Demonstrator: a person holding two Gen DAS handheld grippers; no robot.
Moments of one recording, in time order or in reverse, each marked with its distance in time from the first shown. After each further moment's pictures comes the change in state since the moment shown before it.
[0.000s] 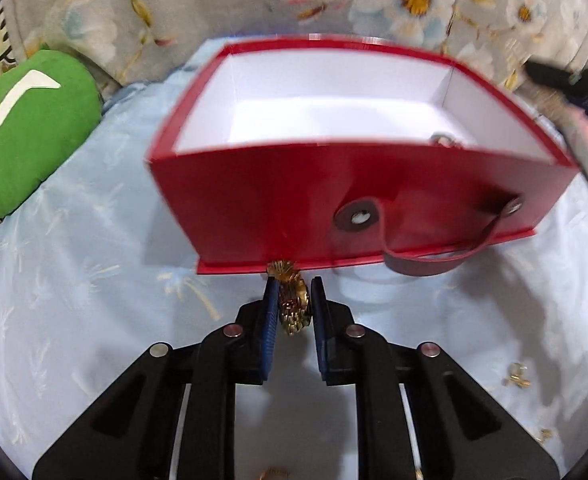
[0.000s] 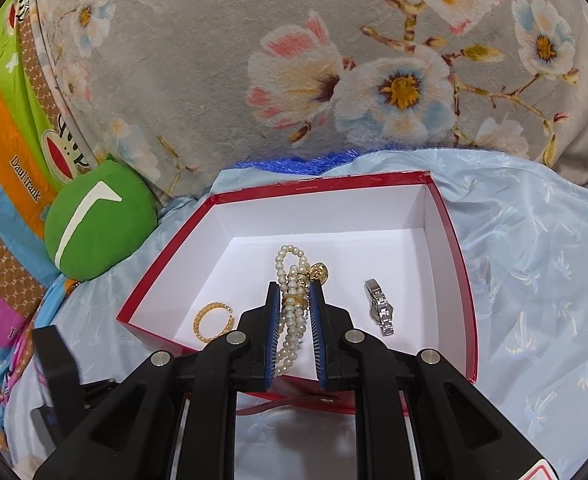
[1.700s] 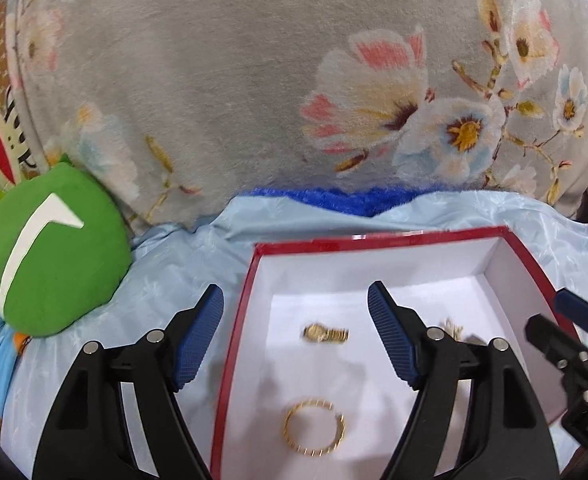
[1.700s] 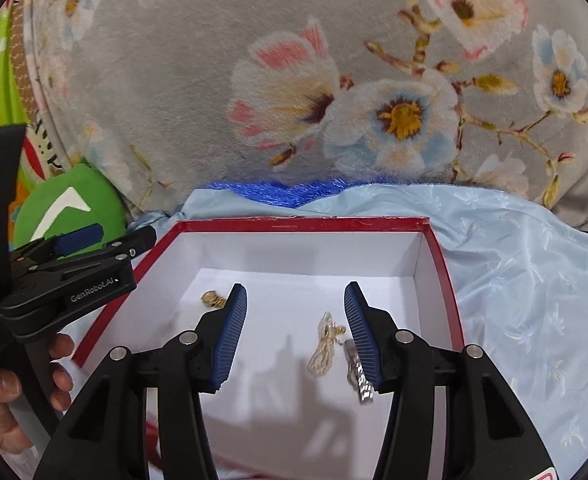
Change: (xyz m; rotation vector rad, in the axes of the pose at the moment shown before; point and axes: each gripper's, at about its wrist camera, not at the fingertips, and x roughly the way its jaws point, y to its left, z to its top) left arm -0.011 0.000 0.159 -0.020 -0.270 0.159; right arm 0.027 0.004 0.026 -0.060 -0.052 -0.066
